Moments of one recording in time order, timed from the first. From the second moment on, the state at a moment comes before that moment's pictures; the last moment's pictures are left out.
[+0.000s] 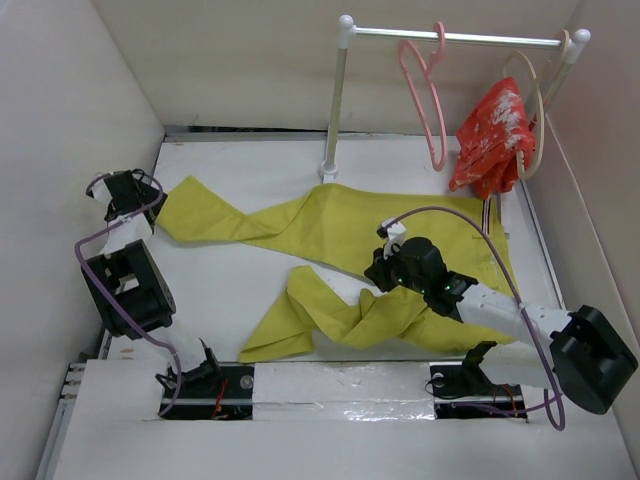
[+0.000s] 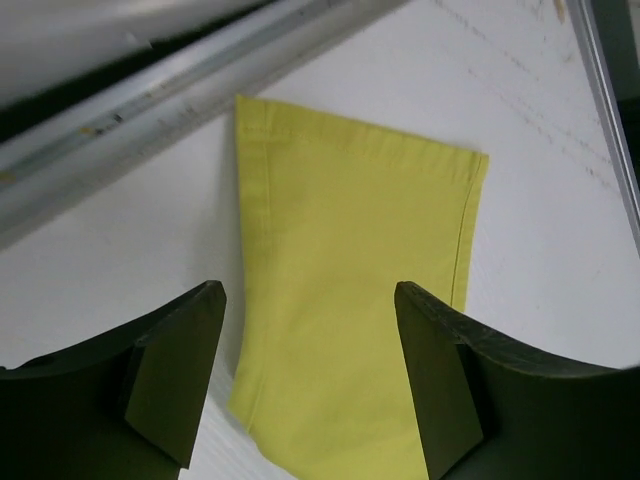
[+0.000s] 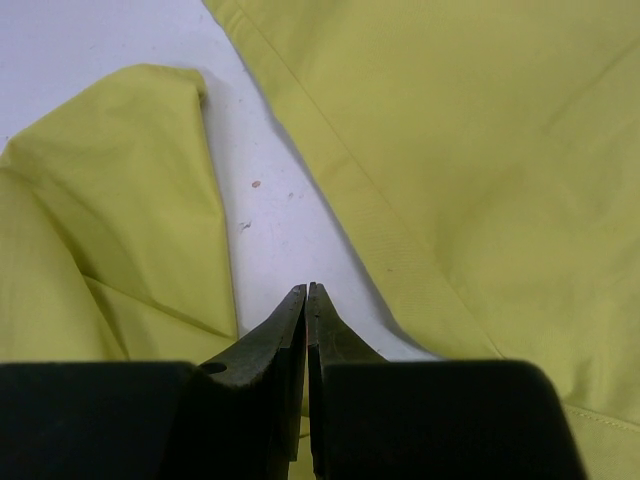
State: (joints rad) left arm 0.43 1.67 1.07 -0.10 -0.07 -0.71; right arm 0.72 1.16 0.51 0.16 -0.08 0.23
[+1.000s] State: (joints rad) left arm 0.06 2.52 2.23 -0.68 -0.49 -0.31; right arm 0.74 1.22 0.52 0.16 -0.08 0.23
